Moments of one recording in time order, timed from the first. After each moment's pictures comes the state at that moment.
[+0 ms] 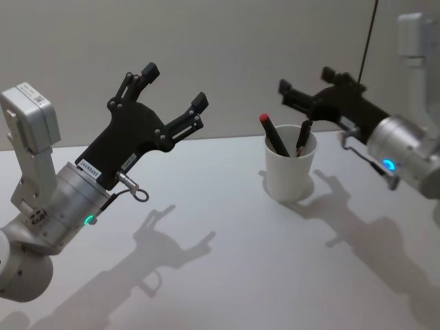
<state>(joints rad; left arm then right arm) -0.18 0.53 0.32 -1.72 -0.55 -0.29 -0.35 0.39 0.33 -0.38 -1.64 0.53 0.28 0.12</state>
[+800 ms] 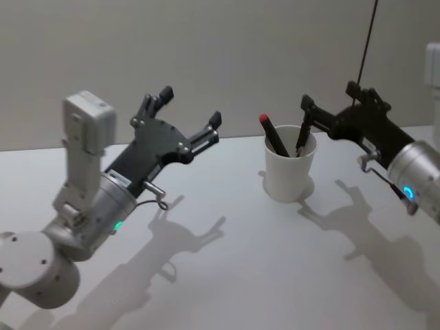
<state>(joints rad) -0.21 0.46 0.38 -1.68 -0.39 -0.15 -0.19 0.25 0.36 -0.32 -1.72 0.47 0.20 0.10</state>
